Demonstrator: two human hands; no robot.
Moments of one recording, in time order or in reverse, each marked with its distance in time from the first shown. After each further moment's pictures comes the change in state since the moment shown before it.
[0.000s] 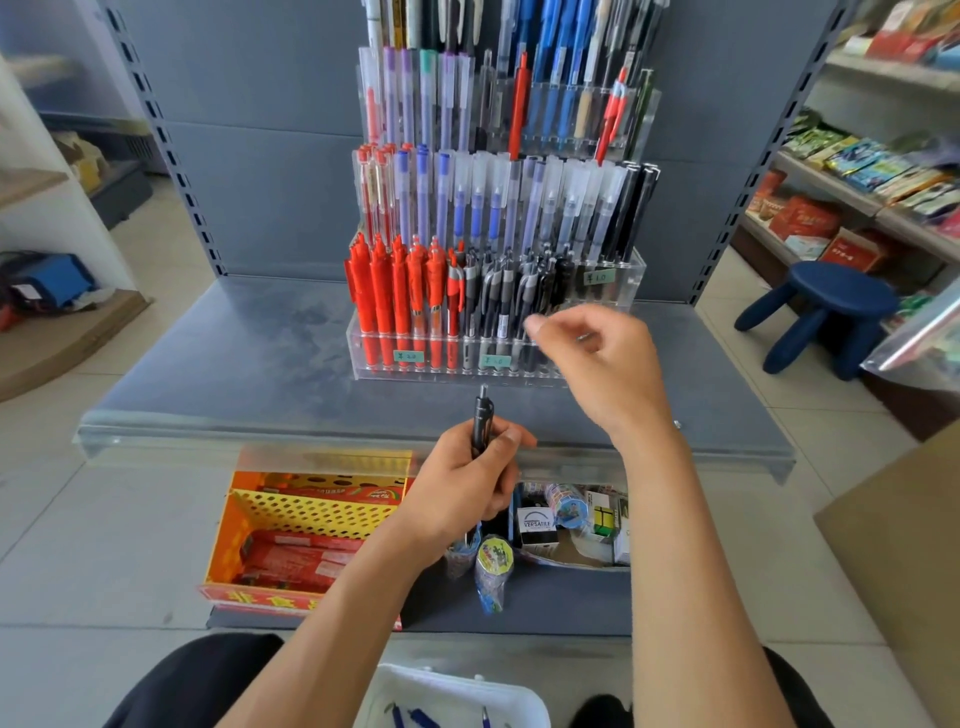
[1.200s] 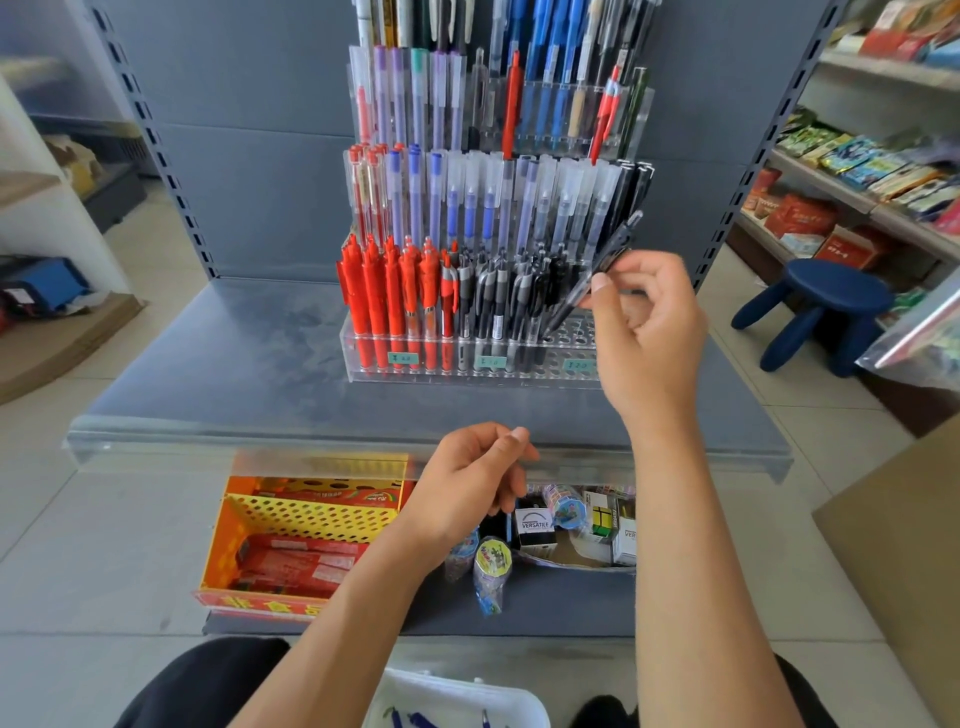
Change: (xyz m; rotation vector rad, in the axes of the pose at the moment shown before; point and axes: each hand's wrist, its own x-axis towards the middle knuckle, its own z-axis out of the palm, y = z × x) left_hand 0.003 0.000 0.006 0.074 0.009 0.003; right_hand 0.013 0.005 -0.010 0.091 0.379 -0.256
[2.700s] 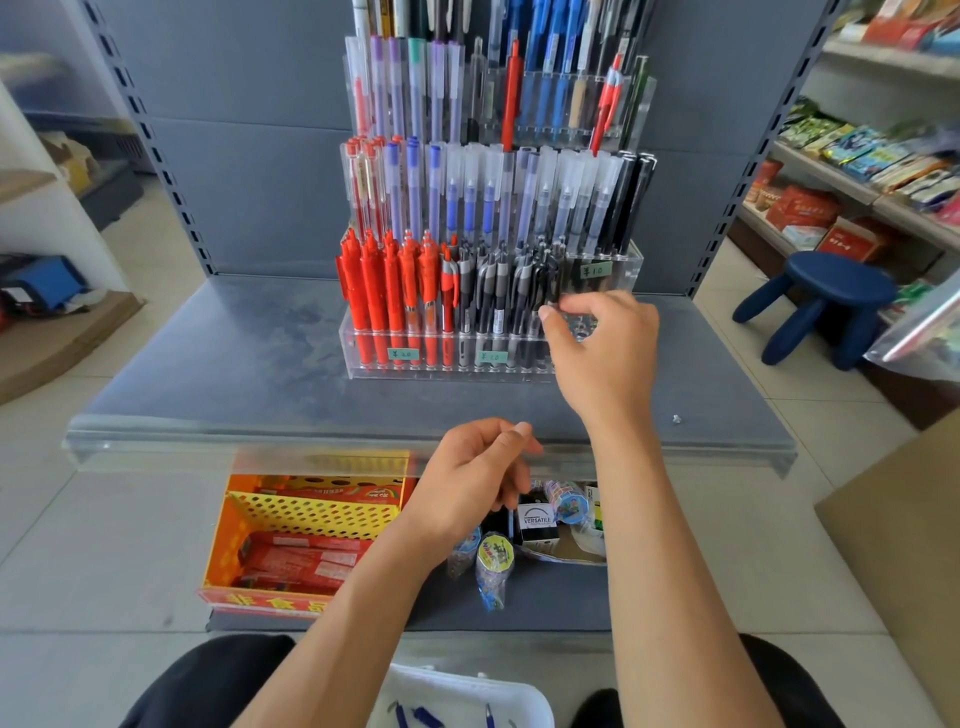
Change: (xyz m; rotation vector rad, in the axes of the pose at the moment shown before) left_hand 0.001 -0.001 0.001 -0.015 0.004 -0.022; right_hand -0.011 0.024 0.028 -0.388 -0.065 0.087
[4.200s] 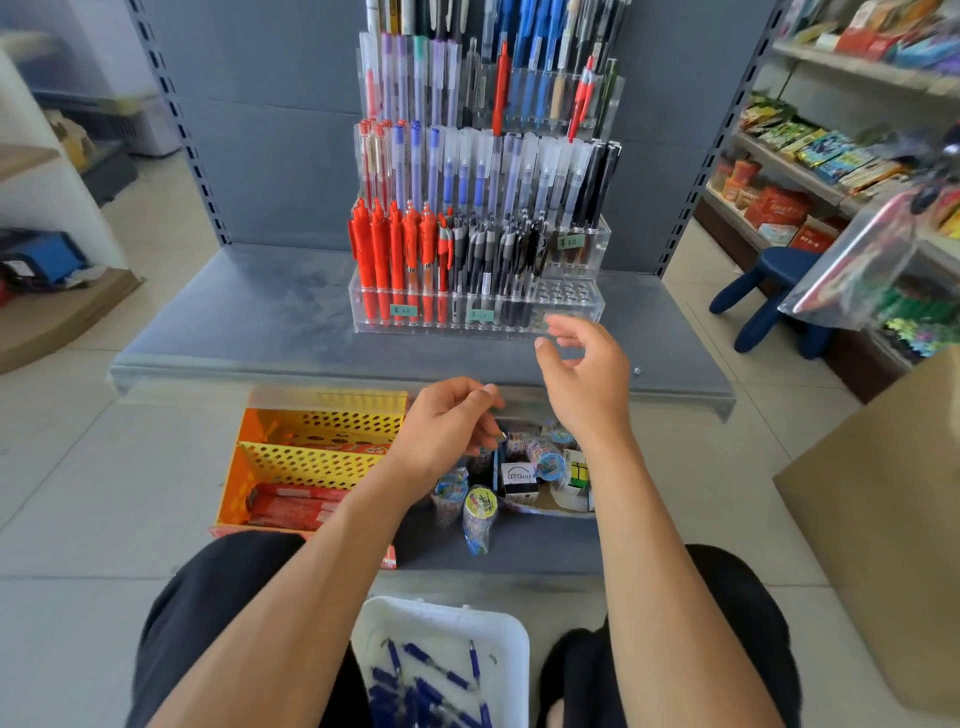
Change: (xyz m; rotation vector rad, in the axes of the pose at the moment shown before) left_hand -0.031 -0.001 -0.002 0.065 0.110 -0.006; right_hand -0.066 0.016 -0.032 0.241 -0.175 0.084
